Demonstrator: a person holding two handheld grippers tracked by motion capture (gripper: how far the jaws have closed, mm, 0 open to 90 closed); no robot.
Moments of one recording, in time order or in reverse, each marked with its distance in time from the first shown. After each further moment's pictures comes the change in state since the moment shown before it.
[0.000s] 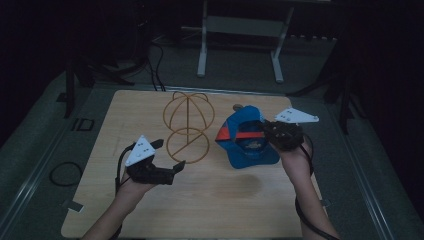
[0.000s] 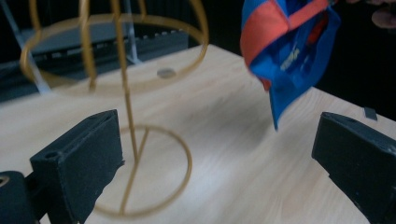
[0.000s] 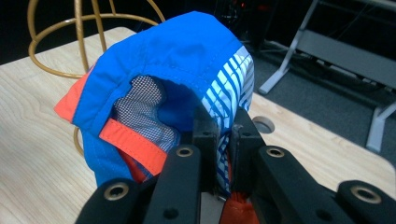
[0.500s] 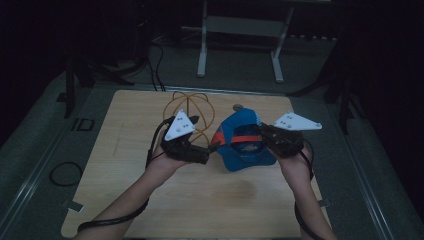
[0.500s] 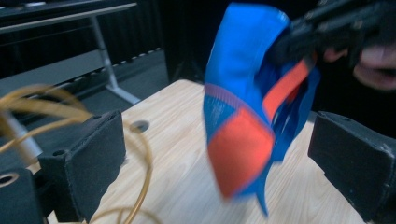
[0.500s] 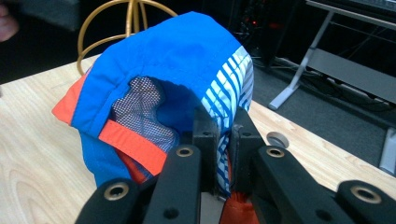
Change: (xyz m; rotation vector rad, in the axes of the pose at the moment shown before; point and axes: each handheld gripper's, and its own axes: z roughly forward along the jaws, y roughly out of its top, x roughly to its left) left arm -0.032 0.079 0.058 -0.021 -0.084 0.135; right arm 0.021 0.005 -0.017 -0.058 0.047 -0.030
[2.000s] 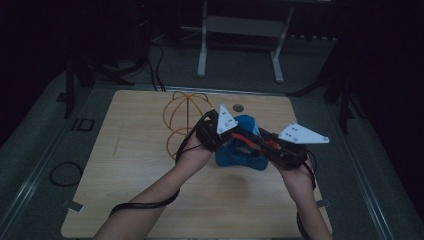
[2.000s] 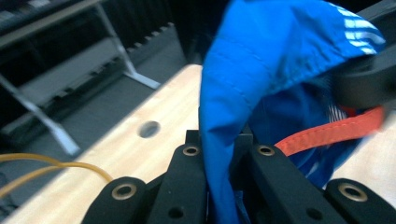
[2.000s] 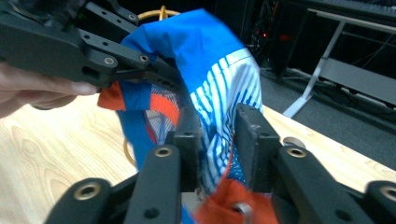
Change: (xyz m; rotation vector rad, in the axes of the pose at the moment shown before) left arm -0.028 0.026 0.062 0.139 0.112 0.166; right arm 0.014 -0.013 -0.022 -0.068 0.047 0.027
